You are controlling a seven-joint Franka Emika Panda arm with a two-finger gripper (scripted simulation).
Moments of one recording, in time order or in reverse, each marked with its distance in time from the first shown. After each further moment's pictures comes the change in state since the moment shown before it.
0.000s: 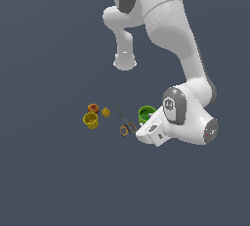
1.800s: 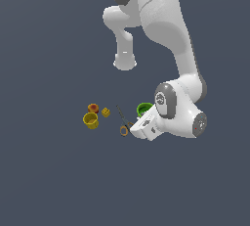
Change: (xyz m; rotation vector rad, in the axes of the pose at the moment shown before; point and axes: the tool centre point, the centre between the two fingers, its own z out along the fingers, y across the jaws) arm -0.021 0.000 0.022 0.000 -0.005 -0.003
